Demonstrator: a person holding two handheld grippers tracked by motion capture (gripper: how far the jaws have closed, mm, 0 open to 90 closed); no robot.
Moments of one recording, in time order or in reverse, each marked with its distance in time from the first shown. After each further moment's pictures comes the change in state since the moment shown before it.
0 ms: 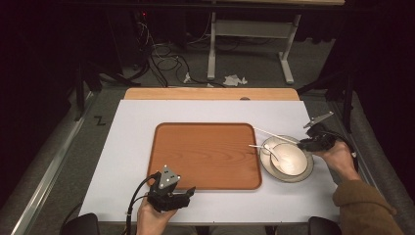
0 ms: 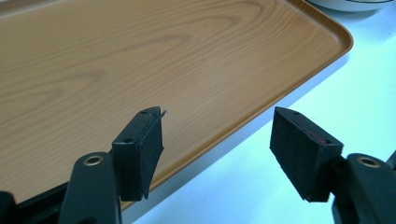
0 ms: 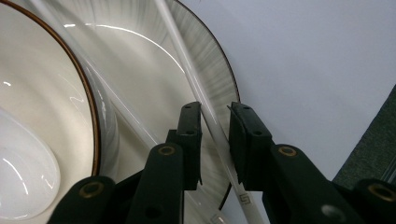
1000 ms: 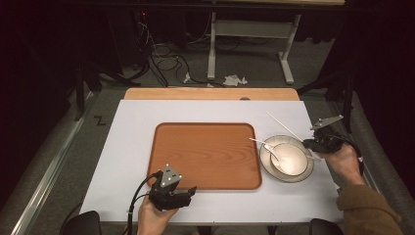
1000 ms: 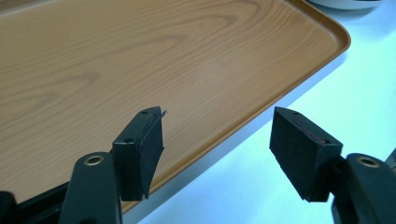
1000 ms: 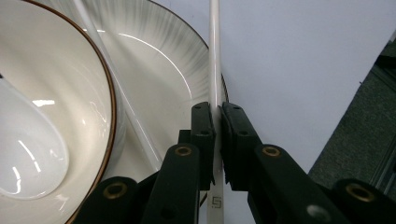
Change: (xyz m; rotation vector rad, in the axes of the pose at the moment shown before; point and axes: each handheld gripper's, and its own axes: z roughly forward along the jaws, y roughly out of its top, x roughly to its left) left arm 0.000 0.005 0.005 0.012 -0.021 0.015; right arm 0.003 -0.015 -0.020 -0.098 -0.043 -0.009
